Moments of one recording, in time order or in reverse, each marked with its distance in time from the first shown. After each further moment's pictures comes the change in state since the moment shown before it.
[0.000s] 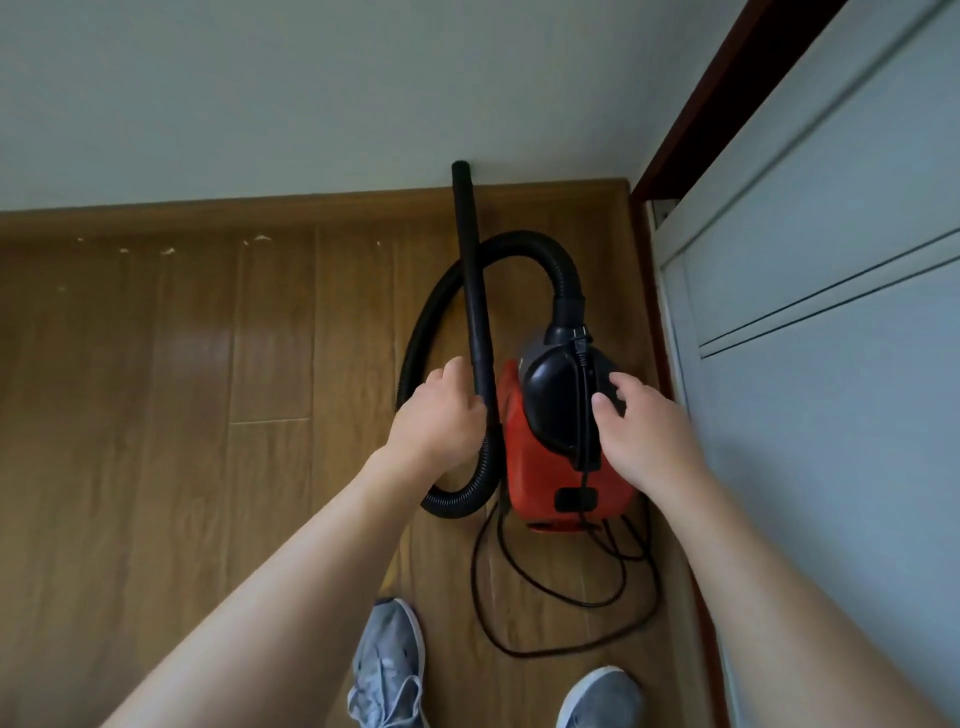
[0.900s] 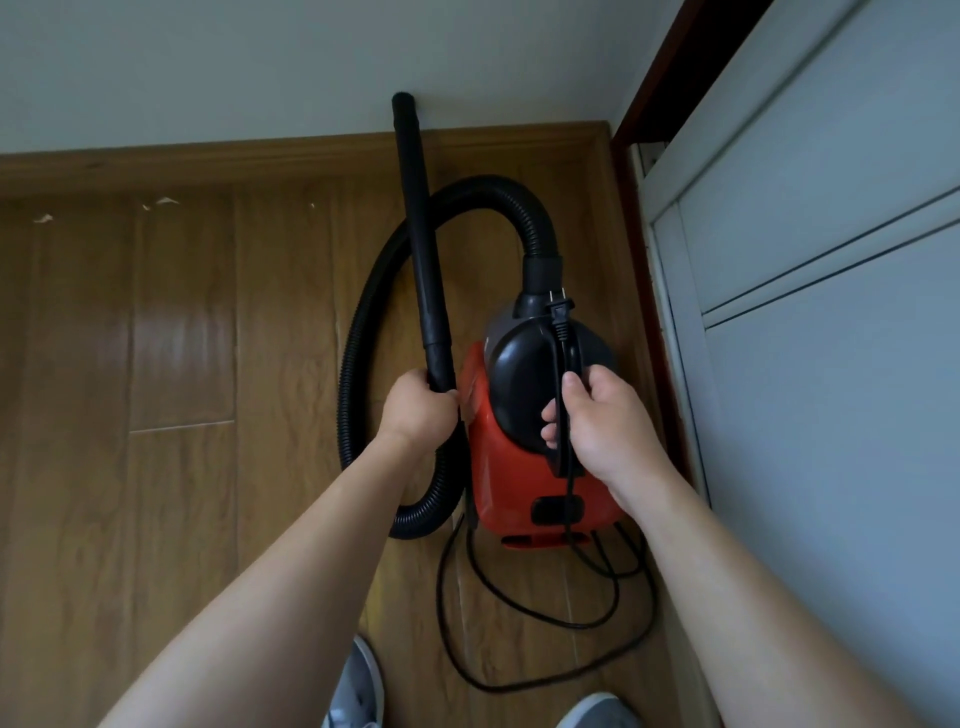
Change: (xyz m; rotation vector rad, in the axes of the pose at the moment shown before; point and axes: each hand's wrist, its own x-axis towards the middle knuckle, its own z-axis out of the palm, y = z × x) left_hand 0.098 -0.040 0.104 -0.485 -0.012 -0.291; right_hand 0.050 0.029 0.063 0.695 -0.021 0.112
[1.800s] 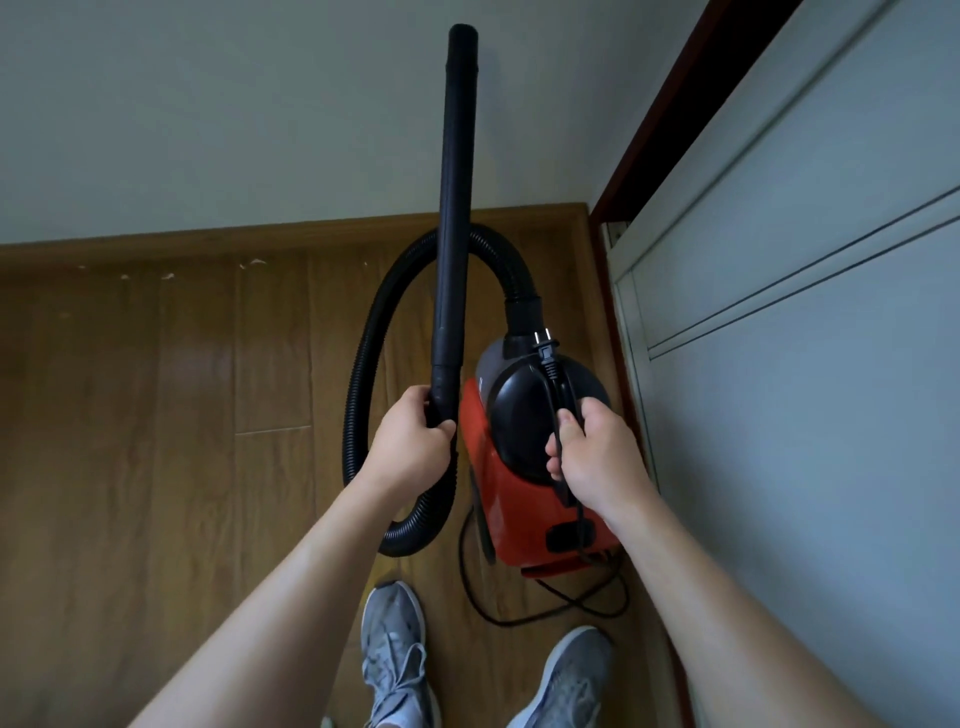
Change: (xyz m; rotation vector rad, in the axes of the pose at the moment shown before) left_hand -0.191 0.069 -0.128 0.000 -0.043 0.148; right_hand -0.149 -0.107 -0.024 -0.103 0.024 -0.003
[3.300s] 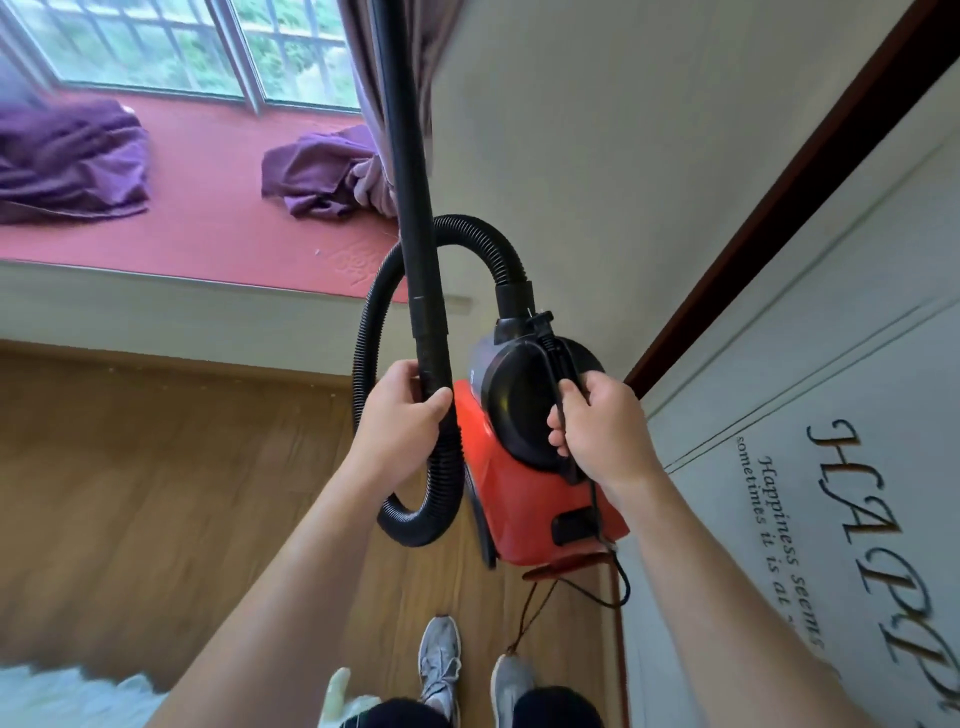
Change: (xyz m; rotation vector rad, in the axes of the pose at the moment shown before) left_hand -0.444 0.238 -0.312 -0.333 0.384 0.321; right_hand -0.422 -0.379 -0.109 0.032 0.027 -0.496
